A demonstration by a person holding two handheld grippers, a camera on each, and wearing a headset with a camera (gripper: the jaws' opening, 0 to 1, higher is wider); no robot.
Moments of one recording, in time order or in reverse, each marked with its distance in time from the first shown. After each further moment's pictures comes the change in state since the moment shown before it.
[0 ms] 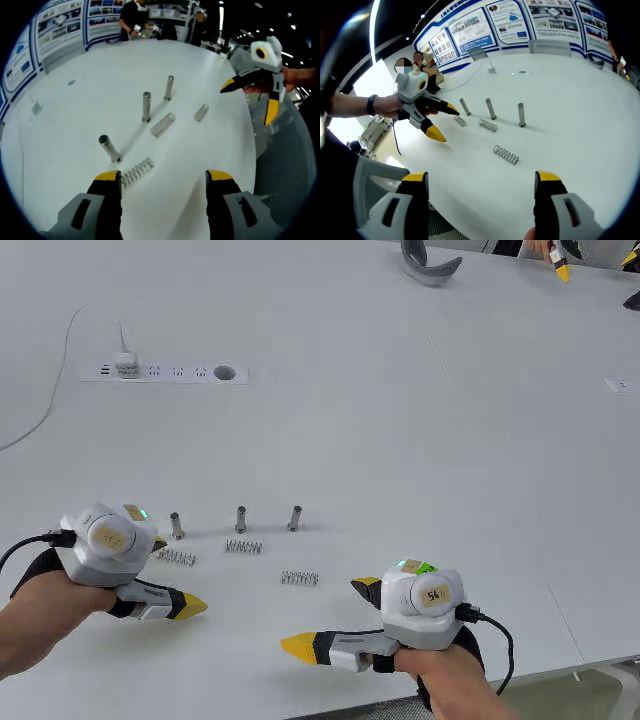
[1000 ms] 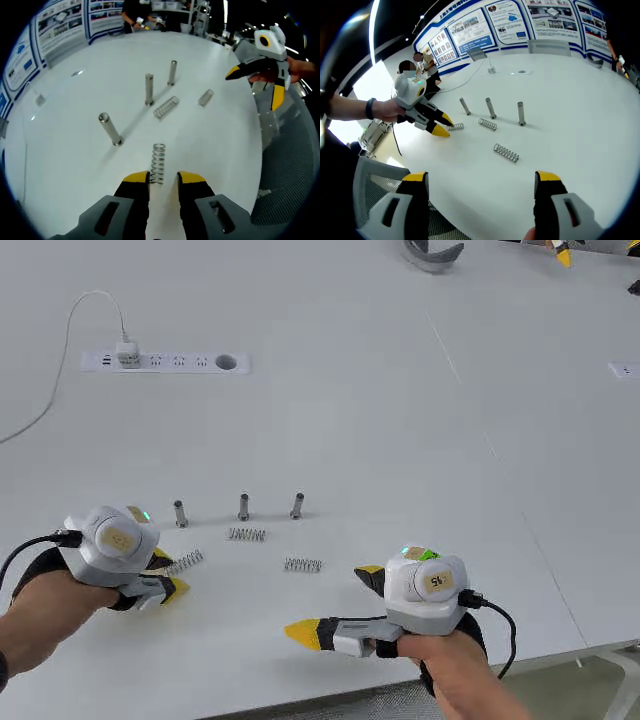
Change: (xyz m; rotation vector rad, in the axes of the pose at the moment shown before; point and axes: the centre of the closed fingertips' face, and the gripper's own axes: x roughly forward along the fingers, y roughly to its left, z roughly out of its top) left arm -0.002 0.001 -0.023 -0.002 0.071 0.065; right arm -0.001 0.000 -0.003 0.007 -0.003 -0.001
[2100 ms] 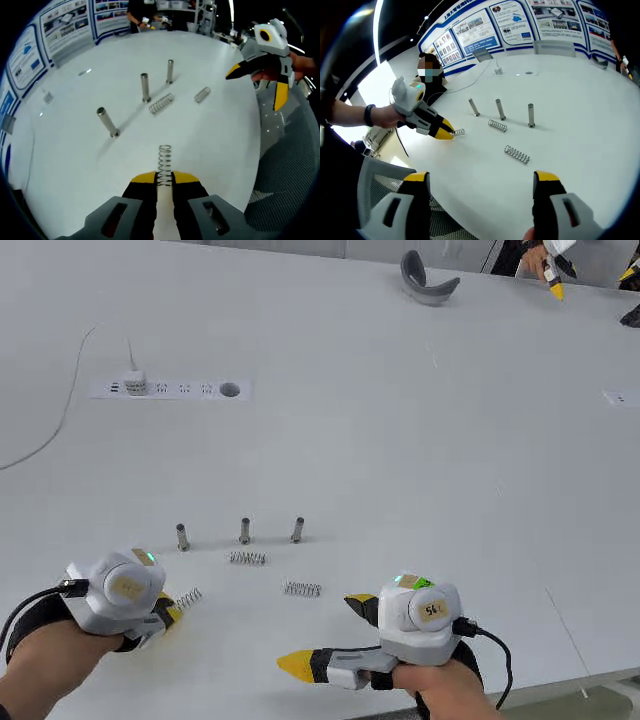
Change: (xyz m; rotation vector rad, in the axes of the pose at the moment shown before) left arm -0.008 -0.012 -0.014 -0.021 0.004 0.070; right arm 0.001 0.017 0.002 -0.009 -0.009 0.050
